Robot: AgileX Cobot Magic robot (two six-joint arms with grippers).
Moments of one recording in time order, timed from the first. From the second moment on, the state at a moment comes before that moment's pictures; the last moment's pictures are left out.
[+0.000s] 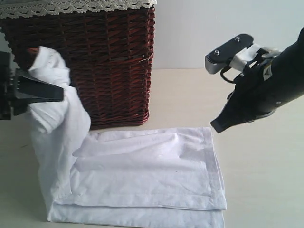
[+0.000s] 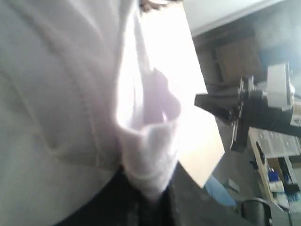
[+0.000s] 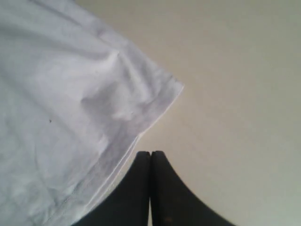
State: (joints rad) left arm 0.10 1.55 -0.82 -1.37 1.20 1.01; right arm 0.29 1.46 -0.92 -0.05 0.61 -0.18
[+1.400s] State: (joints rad) left arm -0.35 1.74 -0.89 -0.82 0.90 0.89; right arm 0.29 1.61 -0.76 0.43 0.46 -0.09
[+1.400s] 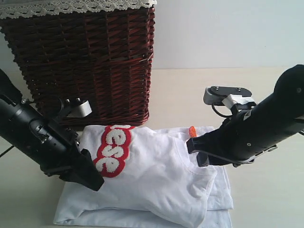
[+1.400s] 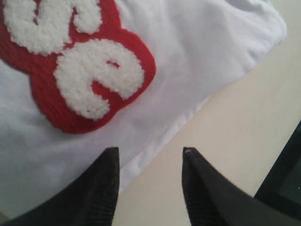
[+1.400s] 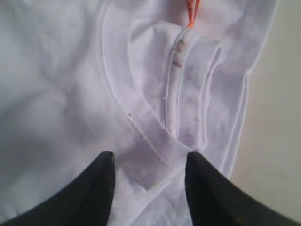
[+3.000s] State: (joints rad) left arm -0.35 1.79 -0.96 -0.99 0.84 0.92; right arm 0.31 1.62 -0.87 -0.06 0.45 0.22
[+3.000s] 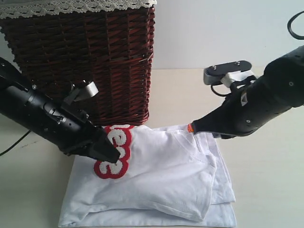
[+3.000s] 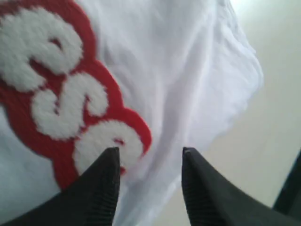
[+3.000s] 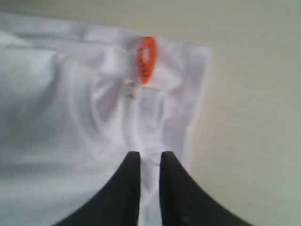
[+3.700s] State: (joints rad) left arm -0.25 1.94 -0.97 -0.85 0.76 0.82; right arm 0.37 1.91 -0.89 0.66 0.55 -0.46
